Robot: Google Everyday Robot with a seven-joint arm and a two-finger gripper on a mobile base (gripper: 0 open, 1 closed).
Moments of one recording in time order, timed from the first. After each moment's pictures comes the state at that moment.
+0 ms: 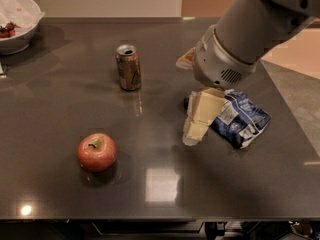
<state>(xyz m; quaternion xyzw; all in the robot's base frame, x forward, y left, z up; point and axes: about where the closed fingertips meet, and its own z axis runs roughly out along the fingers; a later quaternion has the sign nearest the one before) 0.451 -0.053 0.936 -0.70 0.67 0.09 0.22</state>
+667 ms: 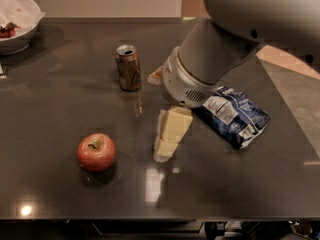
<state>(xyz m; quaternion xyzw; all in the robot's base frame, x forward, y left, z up) 0.435 0.006 0.906 -0.73 0.64 0.12 0.22</state>
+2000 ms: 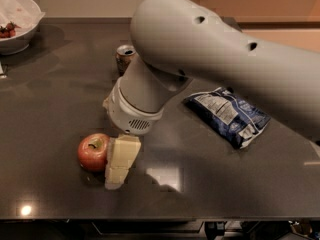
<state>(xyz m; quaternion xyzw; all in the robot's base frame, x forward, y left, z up) 0.401 0.101 0.870 -0.75 0.60 0.16 0.21</state>
